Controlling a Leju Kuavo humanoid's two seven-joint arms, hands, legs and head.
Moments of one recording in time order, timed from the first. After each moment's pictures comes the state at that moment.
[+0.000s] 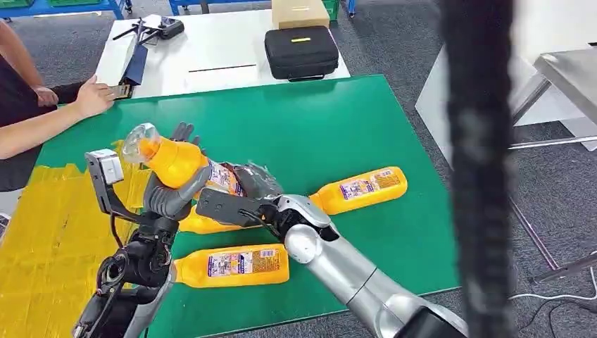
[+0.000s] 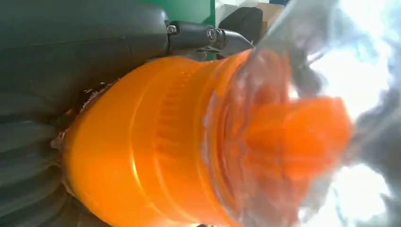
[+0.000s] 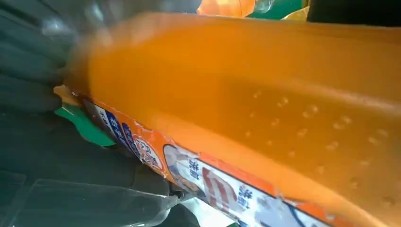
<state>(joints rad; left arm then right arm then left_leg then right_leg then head) -0.31 0.03 -0.51 -1.59 0.46 0.24 -0.07 -0.56 0.16 0.78 -1.15 0.50 -0.03 0.08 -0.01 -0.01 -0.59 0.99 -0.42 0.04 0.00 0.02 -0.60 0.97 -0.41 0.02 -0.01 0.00</state>
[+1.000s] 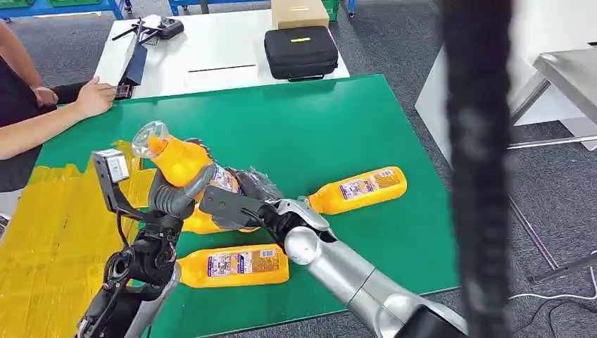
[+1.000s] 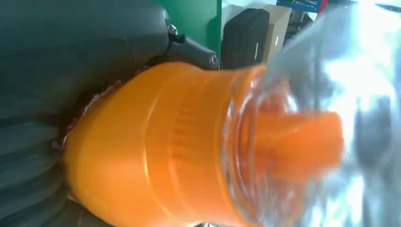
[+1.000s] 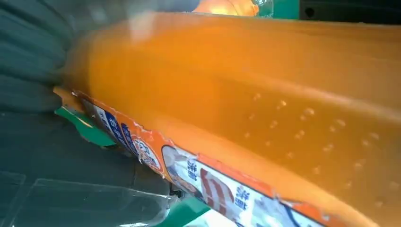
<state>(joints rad) -0.34 0.03 -0.54 -1.54 0.54 0.26 -0.12 -0.57 0.15 0.83 -1.11 0.36 -0.08 0.10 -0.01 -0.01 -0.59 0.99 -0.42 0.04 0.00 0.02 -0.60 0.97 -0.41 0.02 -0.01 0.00</state>
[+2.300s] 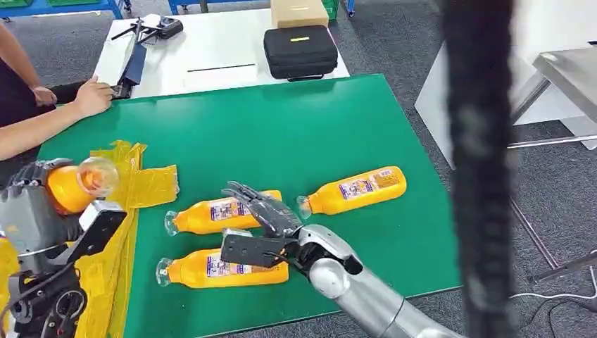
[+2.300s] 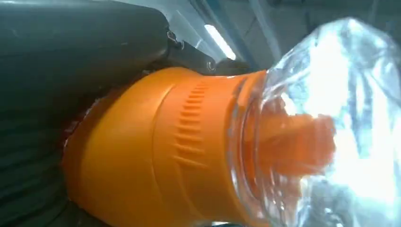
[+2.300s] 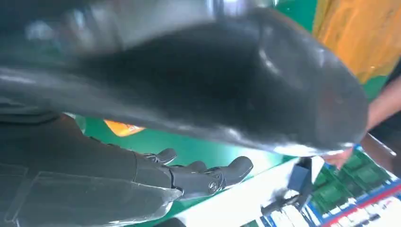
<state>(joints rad) -0.09 0.17 -0.06 -1.67 -1.10 0.59 -0.10 -0.37 0.00 0.81 -1.42 0.47 -0.03 0.05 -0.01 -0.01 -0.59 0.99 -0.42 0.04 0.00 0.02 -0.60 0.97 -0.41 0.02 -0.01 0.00</state>
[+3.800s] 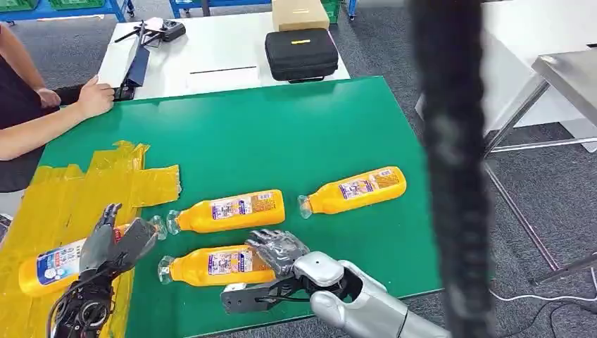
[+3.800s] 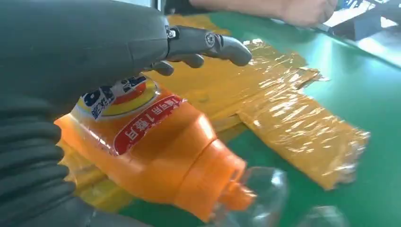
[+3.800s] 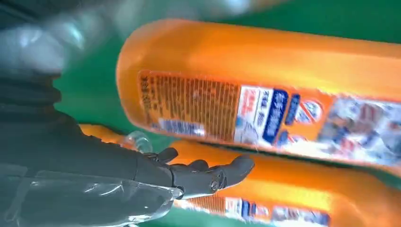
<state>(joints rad) -0.10 0.13 -0.06 -1.30 -0.82 0.22 0.01 -0.37 -0.08 1.00 -1.39 0.78 0.24 0.35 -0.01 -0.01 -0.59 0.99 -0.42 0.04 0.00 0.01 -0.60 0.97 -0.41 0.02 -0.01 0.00</state>
